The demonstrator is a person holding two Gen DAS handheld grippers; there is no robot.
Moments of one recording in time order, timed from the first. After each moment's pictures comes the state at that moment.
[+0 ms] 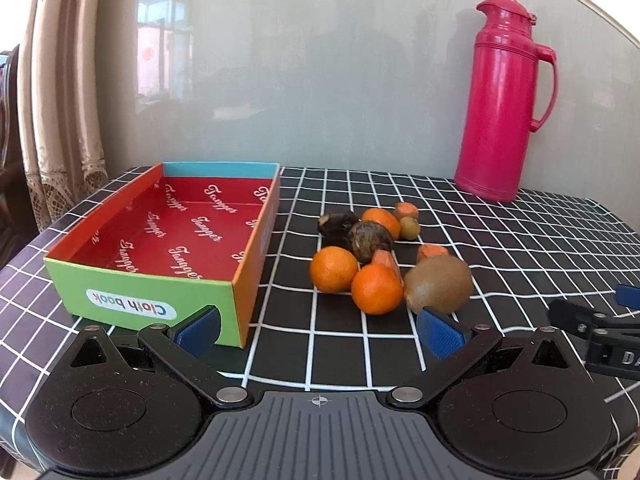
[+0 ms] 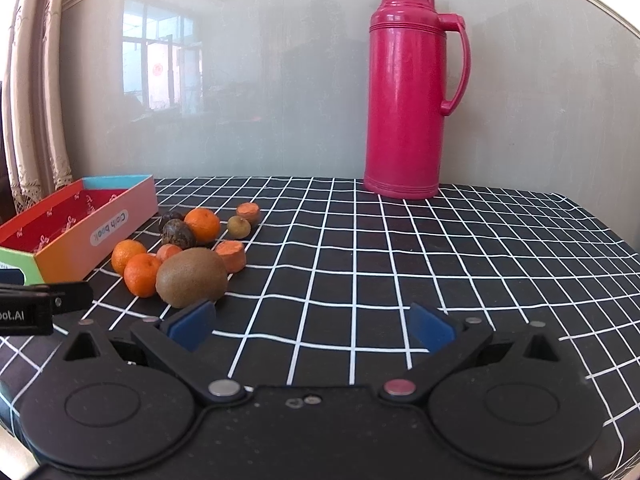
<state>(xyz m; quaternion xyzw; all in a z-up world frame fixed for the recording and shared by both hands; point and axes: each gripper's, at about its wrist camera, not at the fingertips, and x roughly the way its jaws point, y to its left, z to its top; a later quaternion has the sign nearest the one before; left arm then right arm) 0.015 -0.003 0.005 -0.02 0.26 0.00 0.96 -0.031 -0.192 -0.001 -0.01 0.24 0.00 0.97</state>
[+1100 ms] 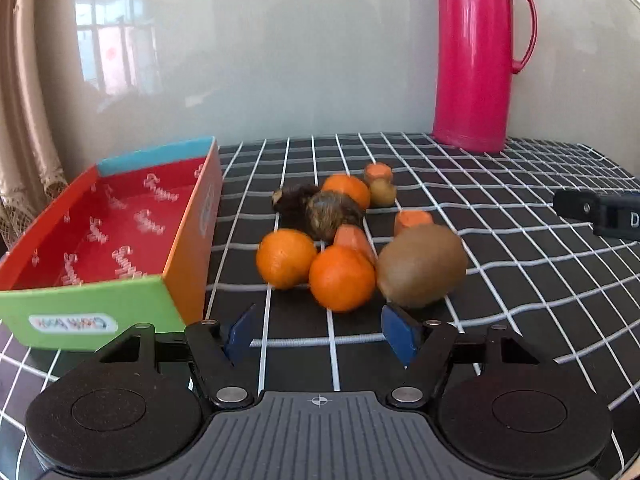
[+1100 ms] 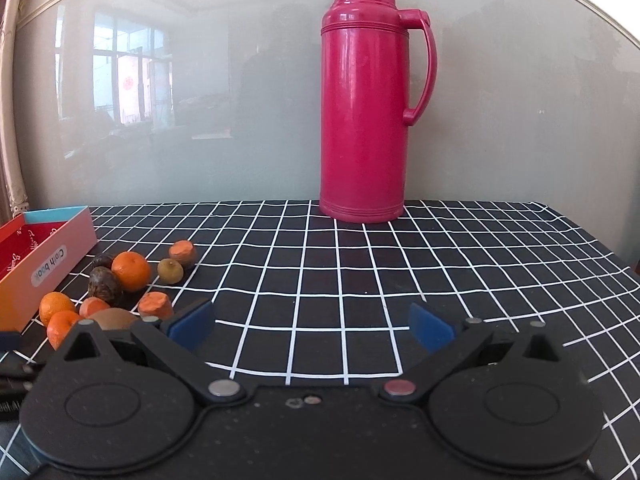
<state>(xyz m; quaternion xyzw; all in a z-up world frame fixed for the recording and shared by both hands) 0.064 -0.040 -0.015 0.05 0.30 -0.03 0.95 0.023 -0.229 0.005 0.00 0.23 -0.04 0.97</state>
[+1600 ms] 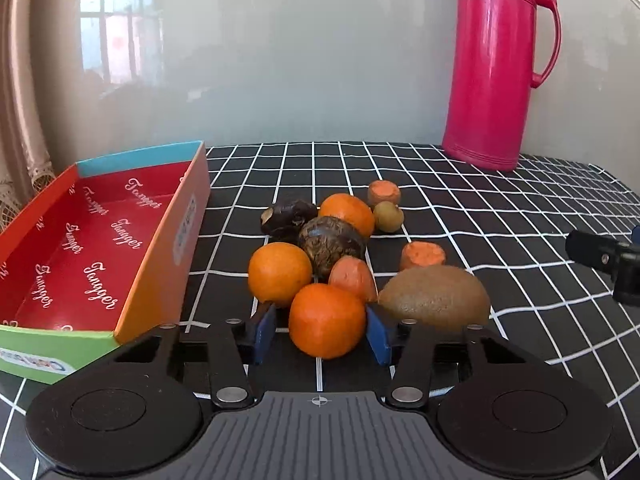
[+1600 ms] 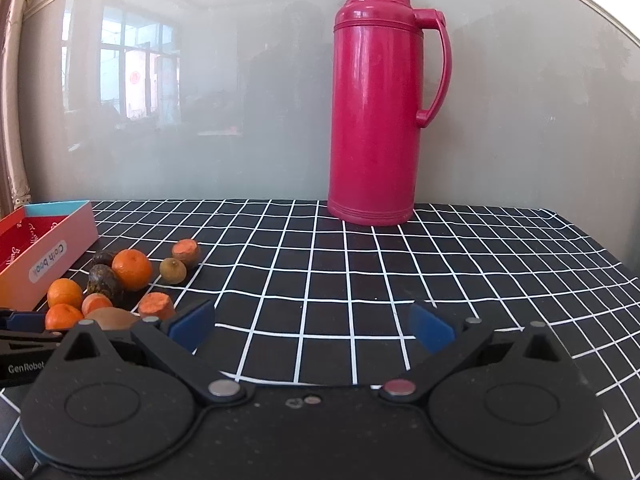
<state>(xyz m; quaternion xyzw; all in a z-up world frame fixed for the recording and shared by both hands) 0.103 -0.045 -0.020 0.01 0.31 -0.03 0.95 0.039 -0.223 0.001 -0.01 0.23 -0.03 0.97</state>
